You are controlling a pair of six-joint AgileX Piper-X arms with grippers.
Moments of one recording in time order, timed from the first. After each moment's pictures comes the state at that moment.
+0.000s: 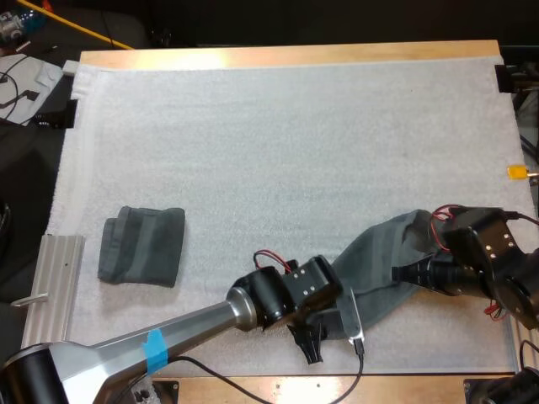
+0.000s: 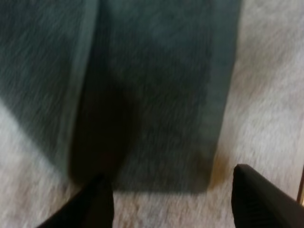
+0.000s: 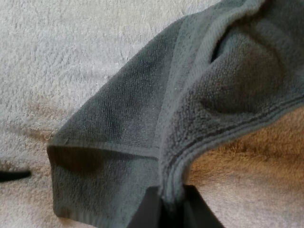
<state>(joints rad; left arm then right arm) -1.07 1.43 -0.88 0.83 0.08 -1.52 0.54 0.92 -0.86 1.15 -0.08 -1.37</state>
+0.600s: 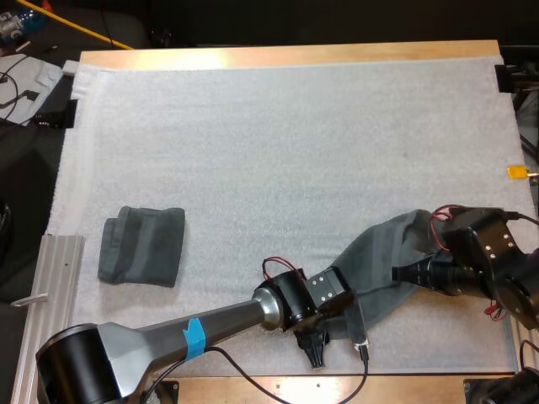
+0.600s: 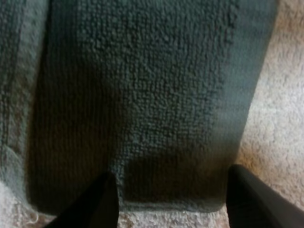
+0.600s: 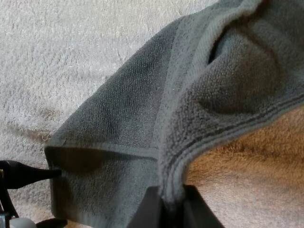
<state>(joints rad) -1.10 1.59 -0.88 0.78 0.05 -1.52 0.54 0.92 -0.86 1.15 -0.07 -1.37</state>
